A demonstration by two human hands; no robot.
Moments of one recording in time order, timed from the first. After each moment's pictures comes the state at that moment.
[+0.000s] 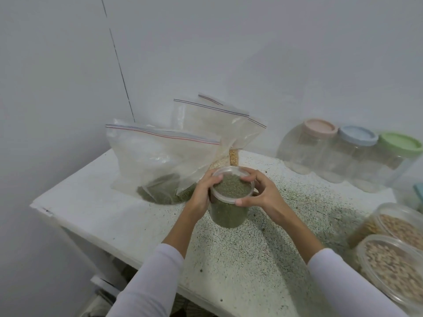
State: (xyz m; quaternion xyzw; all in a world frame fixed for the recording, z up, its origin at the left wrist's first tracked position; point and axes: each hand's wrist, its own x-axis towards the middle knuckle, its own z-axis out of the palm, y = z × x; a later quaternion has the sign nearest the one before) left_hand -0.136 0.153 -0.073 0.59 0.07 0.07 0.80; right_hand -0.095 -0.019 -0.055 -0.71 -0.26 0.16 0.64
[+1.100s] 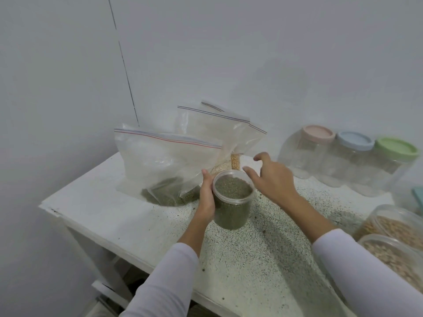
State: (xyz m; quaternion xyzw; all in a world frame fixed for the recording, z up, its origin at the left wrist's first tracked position) left_hand -0.137 0.133 -0.077 0.56 0.14 0.16 0.80; right_hand -0.090 -0.008 -0.006 -0.94 -0.24 -0.14 0.20
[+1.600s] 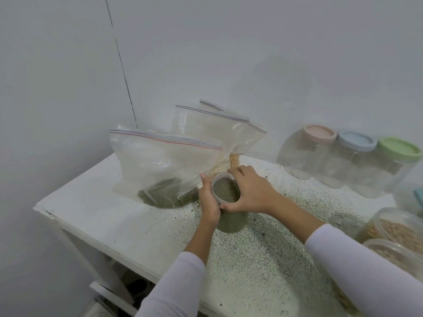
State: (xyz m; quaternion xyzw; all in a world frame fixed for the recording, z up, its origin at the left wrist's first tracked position) left_hand -0.125 0.122 -0.090 0.49 0.17 0.23 0.82; right_hand -0.095 0.013 -0.020 -0.91 -0.40 -0.04 0.09
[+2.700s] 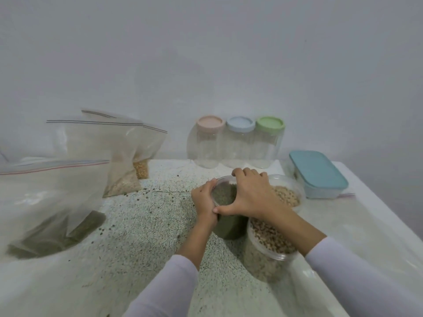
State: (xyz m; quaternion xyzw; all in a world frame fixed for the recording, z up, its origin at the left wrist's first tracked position) left_hand -0.089 -0.071 -0.060 0.51 0.15 0.11 0.84; right_hand -0.114 -0.171 -0.003 -0.99 -0.13 -0.08 0.03
